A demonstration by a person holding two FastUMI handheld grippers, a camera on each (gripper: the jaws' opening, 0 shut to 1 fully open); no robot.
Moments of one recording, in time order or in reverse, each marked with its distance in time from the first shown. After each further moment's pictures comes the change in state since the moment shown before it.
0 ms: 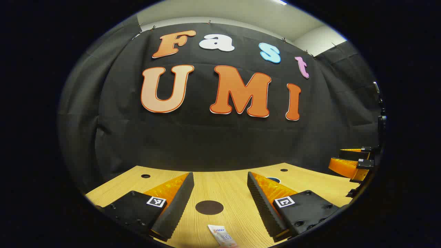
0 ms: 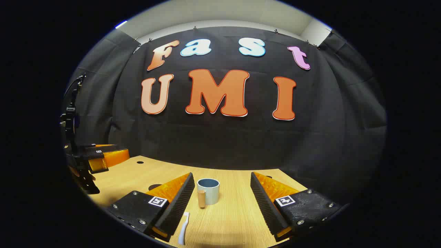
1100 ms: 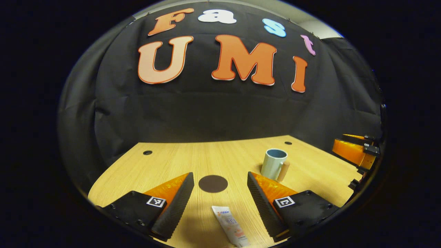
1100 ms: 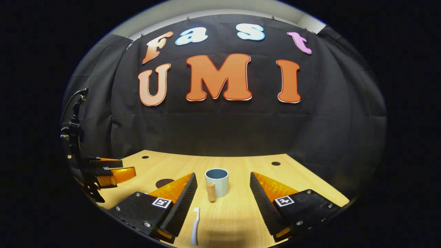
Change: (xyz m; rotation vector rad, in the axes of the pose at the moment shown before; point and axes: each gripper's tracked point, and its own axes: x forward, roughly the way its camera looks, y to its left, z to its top) left arm -0.003 0.011 -0.075 0.008 0.356 0.021; right arm 0.014 0.023 -0.031 0.077 0.175 0.044
